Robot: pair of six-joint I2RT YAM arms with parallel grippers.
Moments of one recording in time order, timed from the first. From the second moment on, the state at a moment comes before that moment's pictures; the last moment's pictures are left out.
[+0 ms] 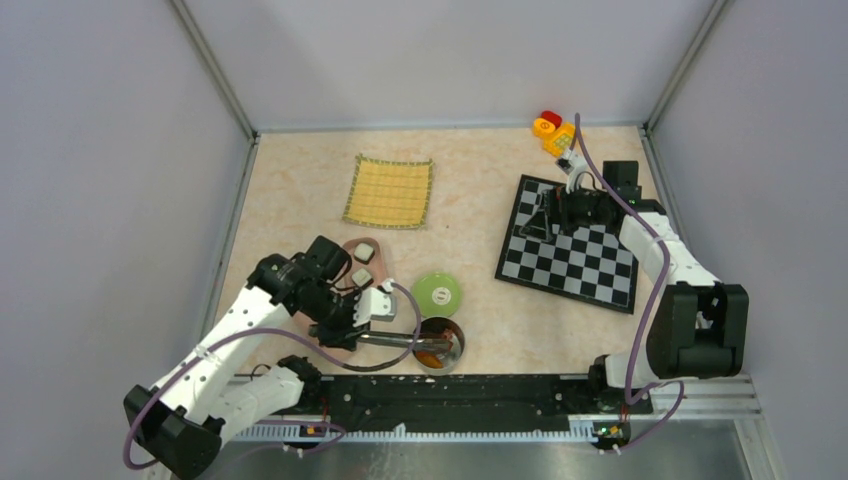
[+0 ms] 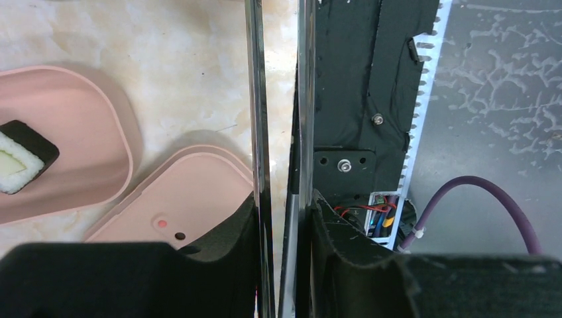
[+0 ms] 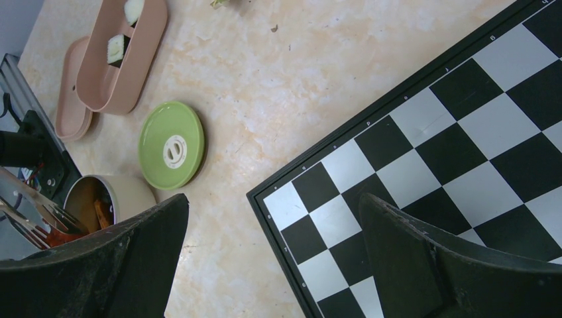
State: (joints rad) left arm -0.53 0.95 0.91 -1.35 0.53 0.87; right arm 0.00 1.42 1.01 -0.43 -0.83 -0.16
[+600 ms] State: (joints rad) left arm -0.60 0.96 0.90 -1.28 0.48 0.82; right arm 0.00 1.42 1.01 -0.43 -0.83 -0.16
